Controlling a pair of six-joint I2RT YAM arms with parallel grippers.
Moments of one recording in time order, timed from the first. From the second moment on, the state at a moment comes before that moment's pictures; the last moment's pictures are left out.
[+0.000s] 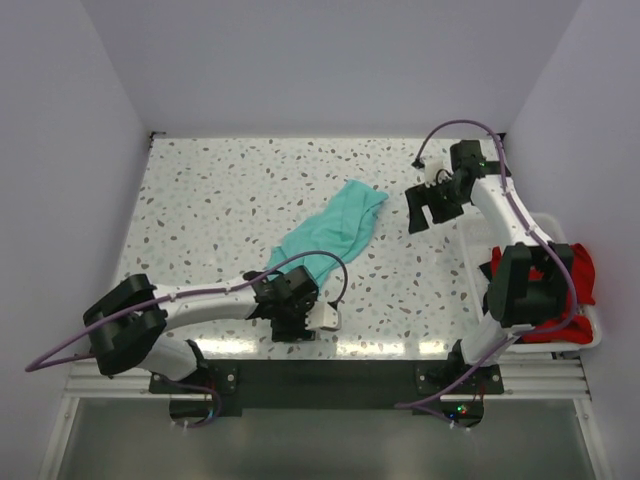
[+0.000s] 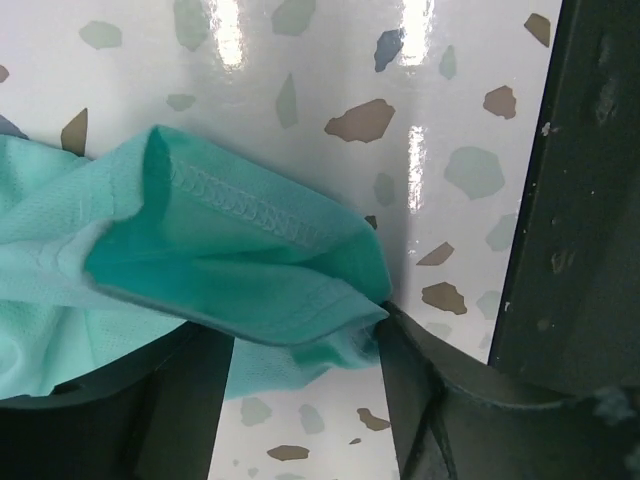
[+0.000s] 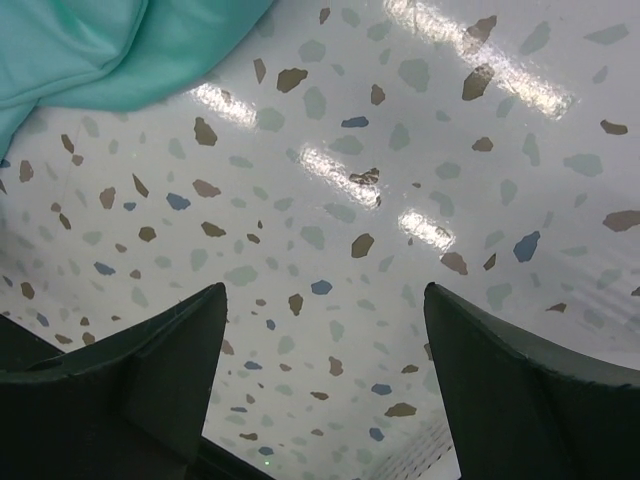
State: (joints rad) left arm -1.01 1.43 0.71 -0.55 0.17 0.54; right arm 0.03 1.66 1.41 -0.96 -0.36 -0.35
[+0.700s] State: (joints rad) left arm -0.23 1.33 0.81 -0.65 0.17 0.87; right arm 0.16 1.86 1.64 -0.92 -0.35 -0.36
